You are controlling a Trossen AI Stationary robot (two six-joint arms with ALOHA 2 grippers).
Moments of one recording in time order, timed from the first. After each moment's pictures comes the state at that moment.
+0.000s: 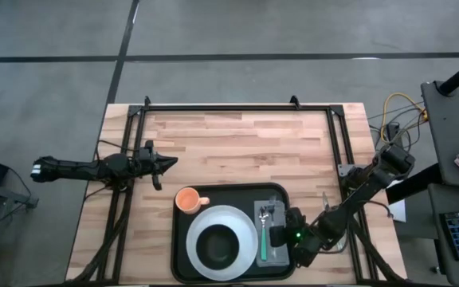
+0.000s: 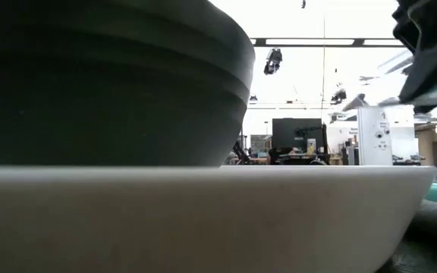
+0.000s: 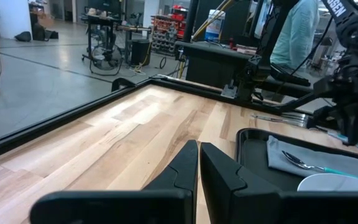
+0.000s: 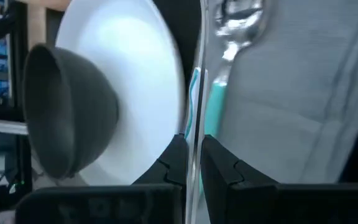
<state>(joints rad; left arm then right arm) -0.05 0.16 0.01 0.06 -0.35 -0.18 0.78 1.67 0.98 -0.36 0.53 2.11</state>
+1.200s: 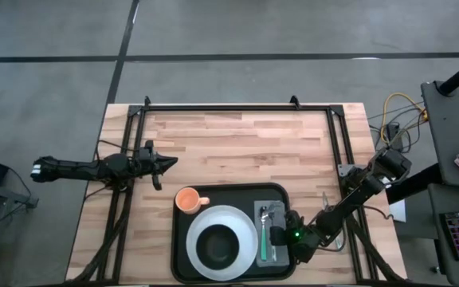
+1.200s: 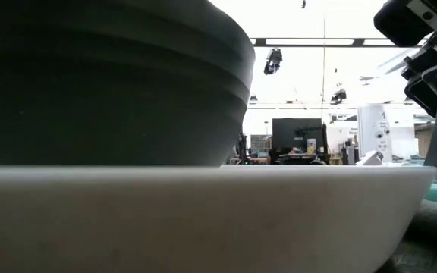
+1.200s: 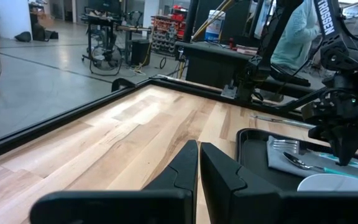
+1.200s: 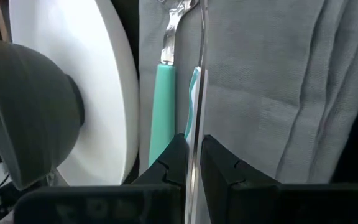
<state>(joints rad) -0.05 0.16 0.01 0.07 -0.35 -0.18 0.77 1.73 0.80 -0.04 0.45 2.19</state>
